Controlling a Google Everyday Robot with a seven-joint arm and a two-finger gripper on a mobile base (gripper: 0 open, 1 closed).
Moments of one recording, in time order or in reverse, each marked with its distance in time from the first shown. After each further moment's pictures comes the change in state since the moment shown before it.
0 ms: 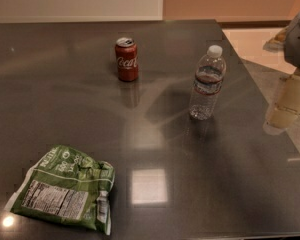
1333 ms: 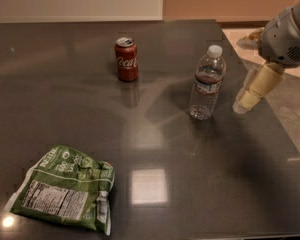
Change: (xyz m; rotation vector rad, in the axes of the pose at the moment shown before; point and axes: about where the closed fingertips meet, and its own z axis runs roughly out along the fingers) arm -0.030 -0.057 0.054 -0.027 -0.283 -0.007
